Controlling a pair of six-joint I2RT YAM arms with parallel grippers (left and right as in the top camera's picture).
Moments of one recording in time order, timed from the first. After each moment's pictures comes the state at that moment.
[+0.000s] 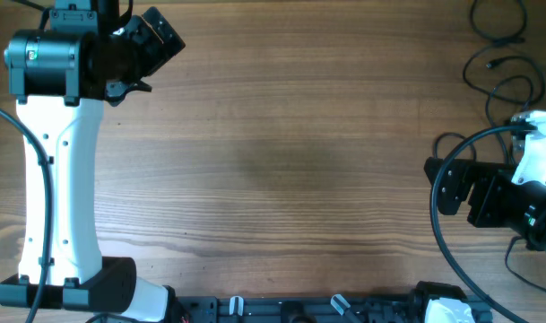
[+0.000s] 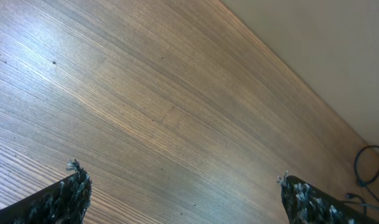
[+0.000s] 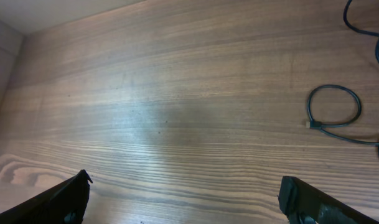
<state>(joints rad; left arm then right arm) -0.08 1.67 2.10 -1.39 0.00 -0.72 -0.14 1.02 1.75 -1.58 -0.39 0.07</state>
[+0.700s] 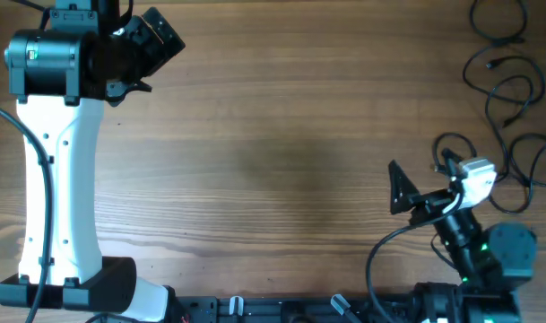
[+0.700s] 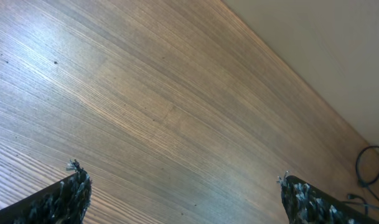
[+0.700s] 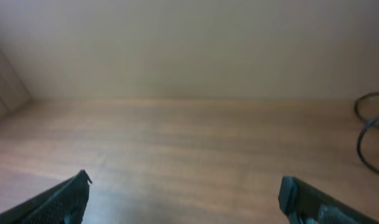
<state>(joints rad) -0.08 1.67 2.10 -1.39 -0.01 -0.72 -0.05 0.28 0.44 -0.29 -0.35 0.10</state>
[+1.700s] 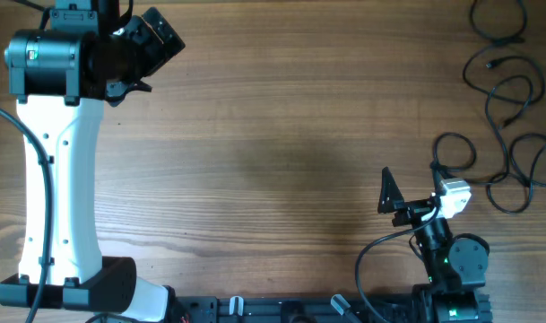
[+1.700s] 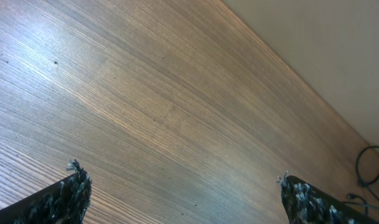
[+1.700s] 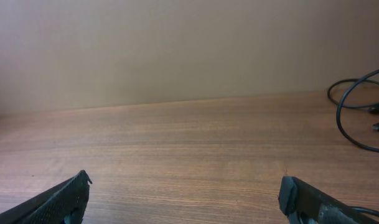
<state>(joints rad) -0.08 1.67 2.10 -1.39 -0.01 -0.72 0.05 0.04 0.01 0.00 -0.13 0.16</state>
